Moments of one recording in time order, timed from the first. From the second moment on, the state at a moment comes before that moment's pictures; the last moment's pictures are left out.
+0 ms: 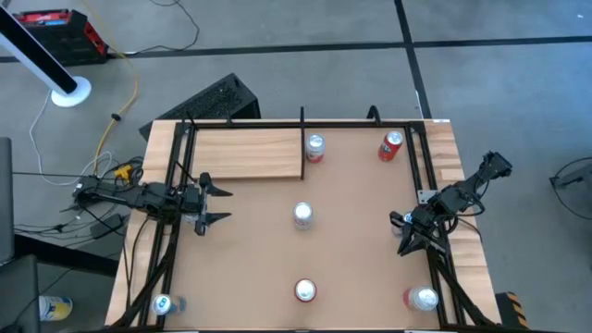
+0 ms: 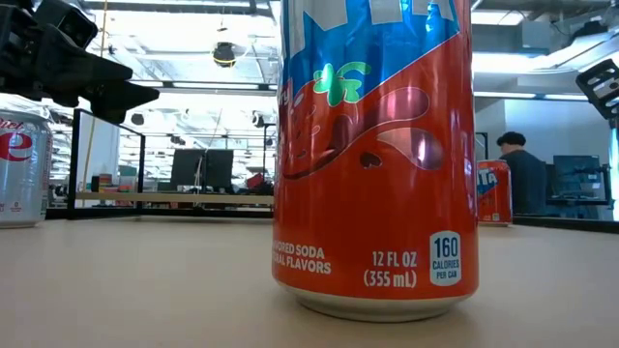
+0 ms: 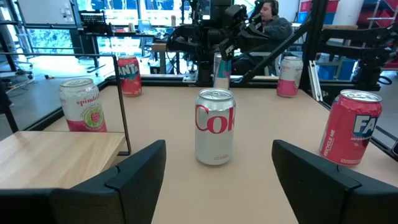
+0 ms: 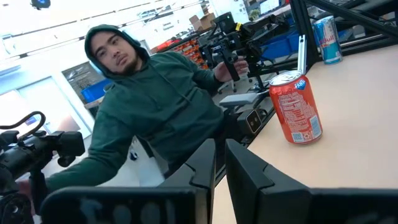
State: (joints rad) left arm -0.20 0.01 0.02 0.03 -0.25 0.00; right arm 0.59 0.01 0.02 0.04 -0.18 0.45
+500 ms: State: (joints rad) left arm -0.20 0.01 0.02 0.03 -0.23 -0.31; right arm 0.59 0.01 0.02 0.44 0.14 0.02
